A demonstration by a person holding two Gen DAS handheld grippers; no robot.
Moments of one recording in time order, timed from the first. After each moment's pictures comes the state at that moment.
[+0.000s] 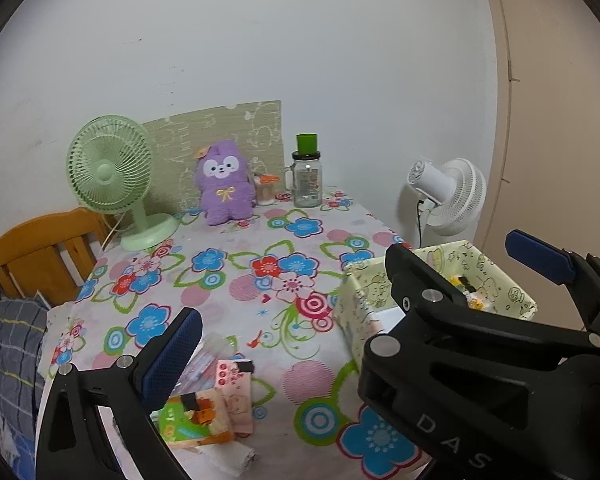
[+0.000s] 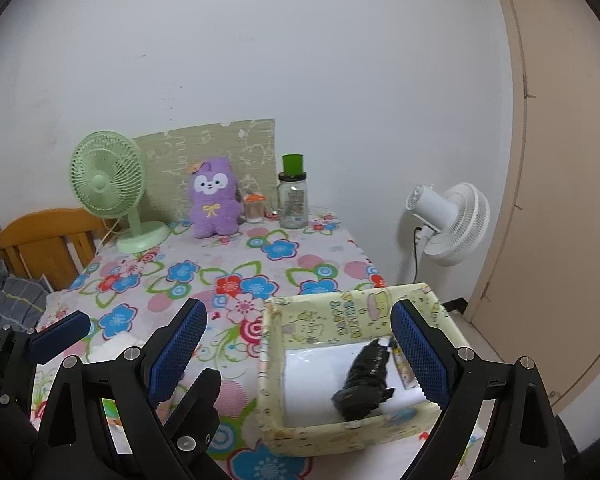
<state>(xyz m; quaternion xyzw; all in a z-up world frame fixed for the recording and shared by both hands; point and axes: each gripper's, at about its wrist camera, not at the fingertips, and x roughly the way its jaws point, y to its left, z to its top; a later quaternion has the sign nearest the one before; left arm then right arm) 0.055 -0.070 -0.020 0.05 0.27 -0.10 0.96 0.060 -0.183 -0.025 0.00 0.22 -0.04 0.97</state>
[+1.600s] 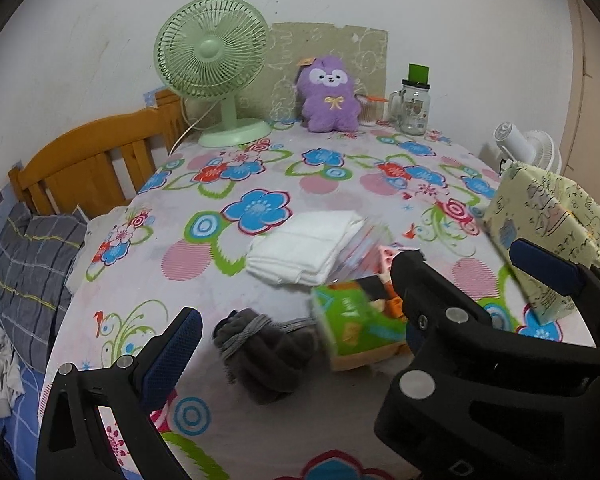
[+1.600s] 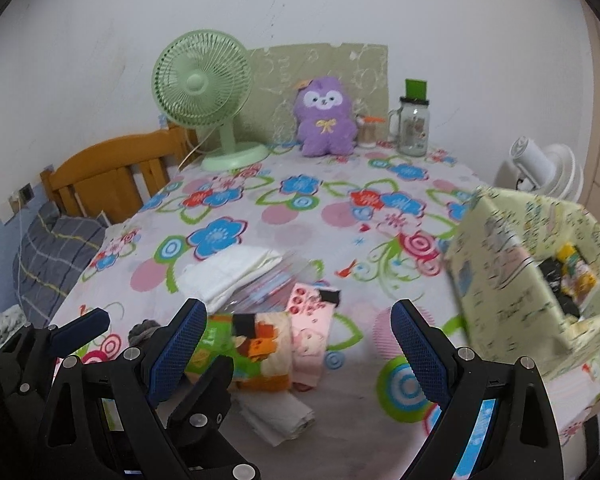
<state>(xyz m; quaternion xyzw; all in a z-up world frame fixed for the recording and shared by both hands) 0.059 0.071 -0.116 0.02 0.36 -0.01 0.93 0.080 -0.042 -0.128 0.00 0.31 0.08 0.95</state>
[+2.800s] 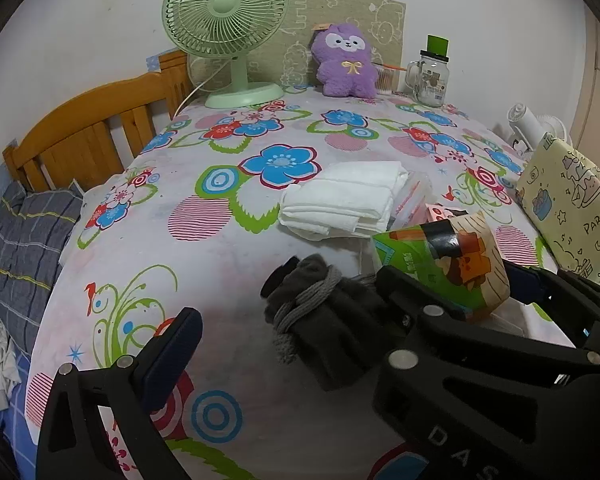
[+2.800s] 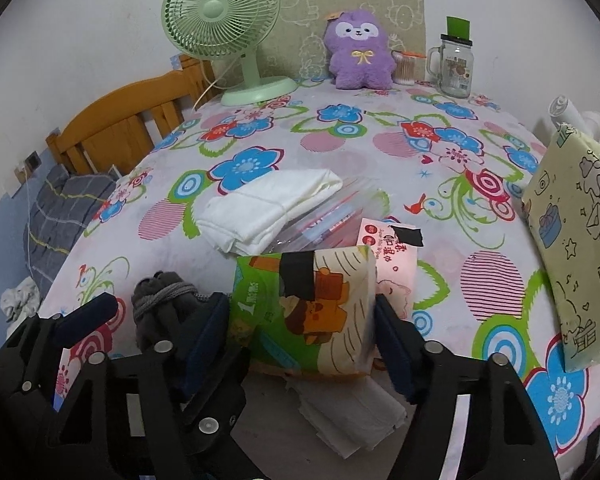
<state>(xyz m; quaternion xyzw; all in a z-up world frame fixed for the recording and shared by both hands) 0.072 0.099 -0.150 0.00 0.40 -0.01 0.92 0.105 -0.004 -0.174 0.00 0.40 0.12 0.91</state>
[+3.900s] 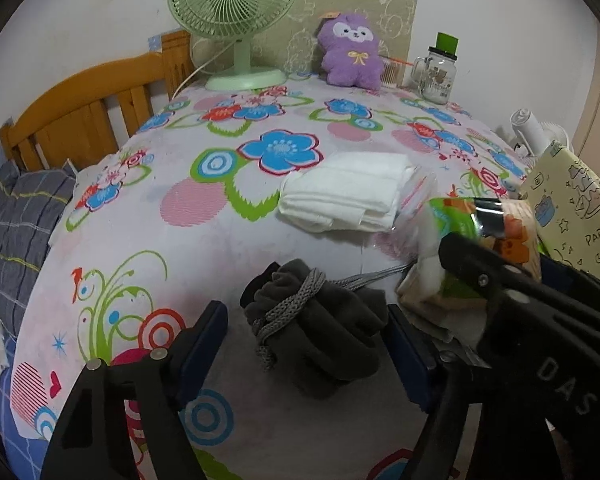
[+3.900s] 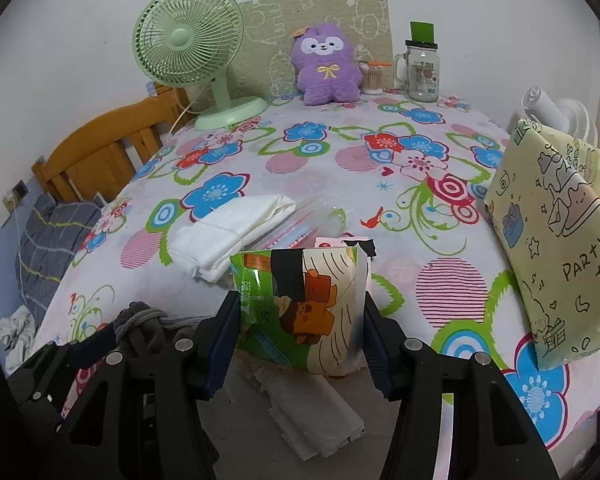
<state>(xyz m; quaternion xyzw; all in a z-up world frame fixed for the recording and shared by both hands) 0.079 0.104 -0.156 -0.02 0.42 -0.02 0.91 0.103 -0.028 -0.163 0.03 0.38 0.08 0.92</state>
